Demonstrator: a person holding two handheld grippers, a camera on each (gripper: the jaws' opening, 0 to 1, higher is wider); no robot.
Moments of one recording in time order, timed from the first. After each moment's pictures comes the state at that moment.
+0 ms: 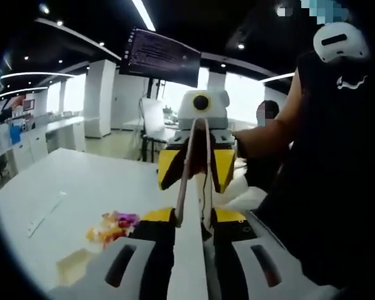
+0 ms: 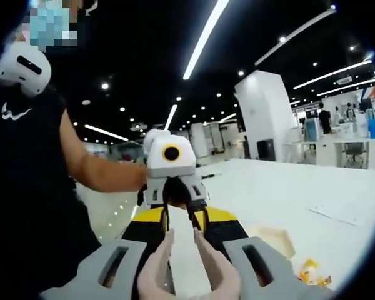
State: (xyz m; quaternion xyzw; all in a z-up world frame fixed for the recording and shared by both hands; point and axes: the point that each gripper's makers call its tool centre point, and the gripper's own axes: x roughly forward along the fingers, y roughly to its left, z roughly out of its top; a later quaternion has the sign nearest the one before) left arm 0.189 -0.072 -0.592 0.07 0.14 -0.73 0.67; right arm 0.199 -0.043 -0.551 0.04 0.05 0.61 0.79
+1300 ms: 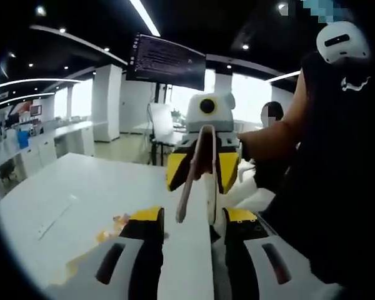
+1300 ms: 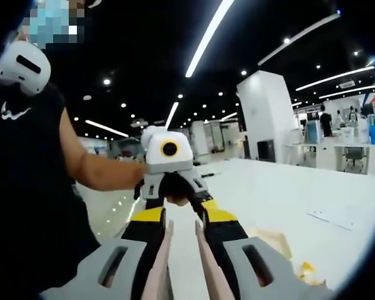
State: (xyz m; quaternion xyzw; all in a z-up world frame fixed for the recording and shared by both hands) left arm 0.199 -0.063 -0.579 0.07 0.13 -0.70 0.70; right arm 0.202 -0.046 -0.544 0.04 0.05 0.61 0.79
